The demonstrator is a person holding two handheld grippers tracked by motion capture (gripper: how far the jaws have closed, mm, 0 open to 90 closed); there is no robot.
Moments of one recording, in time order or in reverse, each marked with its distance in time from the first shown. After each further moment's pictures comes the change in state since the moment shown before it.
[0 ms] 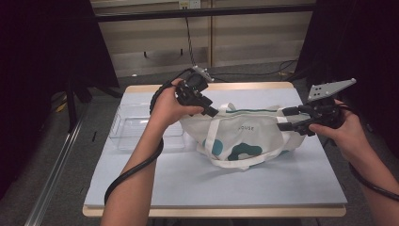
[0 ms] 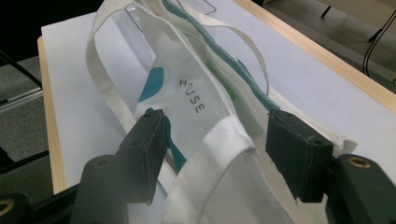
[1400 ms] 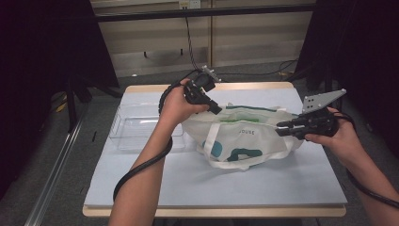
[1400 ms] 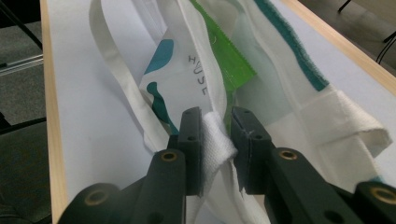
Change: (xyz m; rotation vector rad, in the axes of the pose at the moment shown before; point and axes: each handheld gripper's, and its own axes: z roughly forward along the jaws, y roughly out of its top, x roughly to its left) left arm 0.007 0.009 0.018 0.035 -0.019 -0.026; right arm 0.008 -0.017 0.010 0.065 0.032 -0.093
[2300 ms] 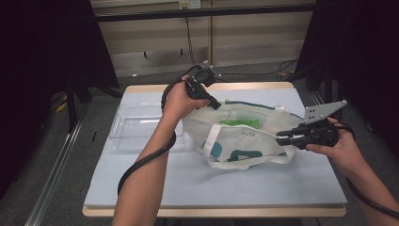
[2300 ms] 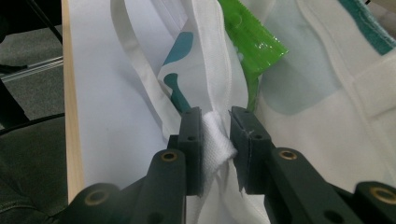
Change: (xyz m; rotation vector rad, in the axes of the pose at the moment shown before) left arm 0.016 0.006 0.005 0.016 0.026 -0.049; right arm 0.011 -0.022 0.006 -0.026 0.051 0.001
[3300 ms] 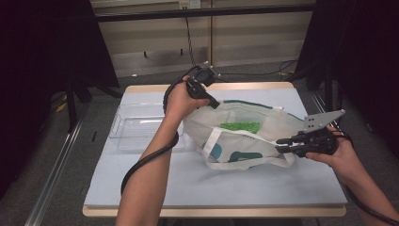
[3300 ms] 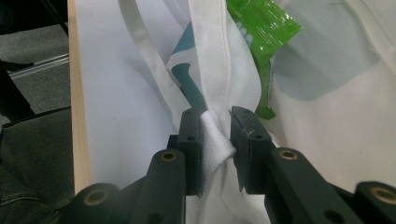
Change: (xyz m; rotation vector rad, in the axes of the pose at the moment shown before) left arm 0.009 -0.002 0.010 0.012 0.036 -0.034; right arm 0.009 -0.019 0.007 0.001 0.014 0.014
